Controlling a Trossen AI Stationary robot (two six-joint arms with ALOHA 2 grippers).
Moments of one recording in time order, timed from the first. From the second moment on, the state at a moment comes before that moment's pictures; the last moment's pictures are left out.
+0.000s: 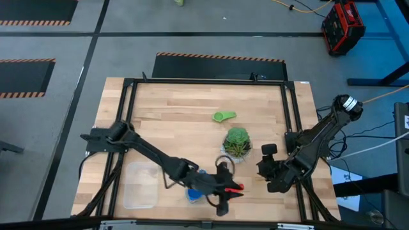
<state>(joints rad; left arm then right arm) -0.48 2.06 1.74 0.03 -0.32 -0.46 0.84 1.29 0.81 -0.75 0.45 0.66</state>
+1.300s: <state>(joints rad) -0.43 2.27 1.83 -0.43 -0.32 -0.47 0.84 1.29 0.81 -0.70 0.43 0.65</state>
